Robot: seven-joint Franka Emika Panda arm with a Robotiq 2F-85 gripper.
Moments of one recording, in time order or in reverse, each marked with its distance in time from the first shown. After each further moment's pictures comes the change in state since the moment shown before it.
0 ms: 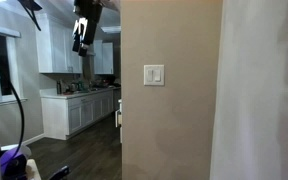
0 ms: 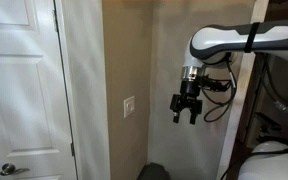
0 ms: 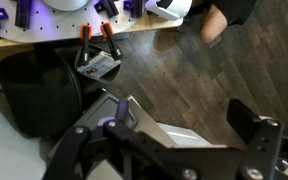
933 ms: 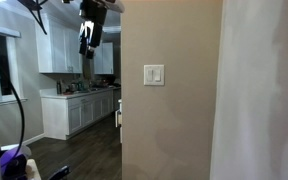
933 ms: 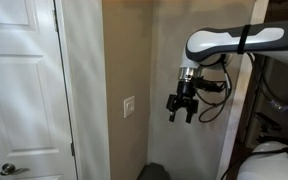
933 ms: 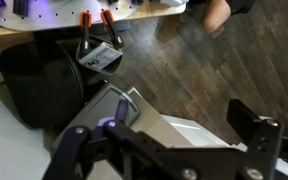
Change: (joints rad) arm -0.021 0.043 0.018 0.007 -0.003 0.070 -0.005
